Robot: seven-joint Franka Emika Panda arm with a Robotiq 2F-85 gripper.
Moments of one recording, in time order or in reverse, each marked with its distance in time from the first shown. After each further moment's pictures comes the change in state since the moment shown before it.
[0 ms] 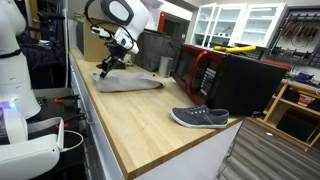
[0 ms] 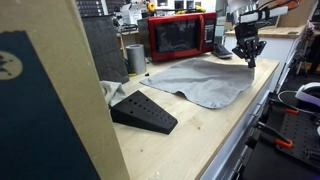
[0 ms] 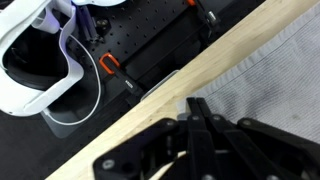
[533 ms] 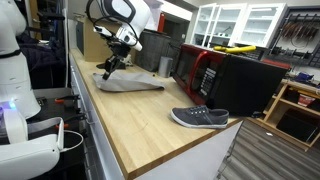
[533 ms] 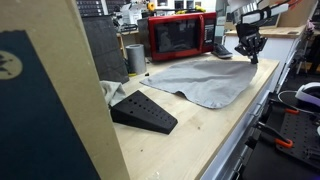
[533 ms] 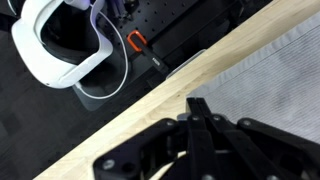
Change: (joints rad) arm -0.012 -0.005 0.000 0.015 -0.156 0.007 0.039
